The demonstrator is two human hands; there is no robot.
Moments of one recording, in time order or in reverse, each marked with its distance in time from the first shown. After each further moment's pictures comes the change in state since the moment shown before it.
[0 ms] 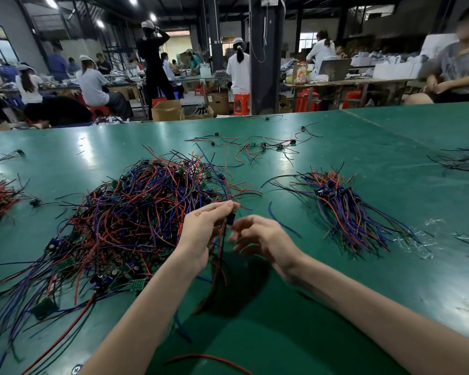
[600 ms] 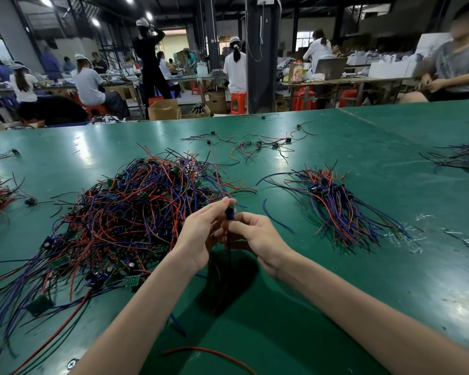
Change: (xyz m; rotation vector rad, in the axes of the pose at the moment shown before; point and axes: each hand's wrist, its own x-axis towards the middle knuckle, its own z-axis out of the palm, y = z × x) left_hand -0.004 -0.007 0.005 -0.030 -0.069 -0.090; right_hand 0.001 0.002 0.016 0.091 0.073 -0.023
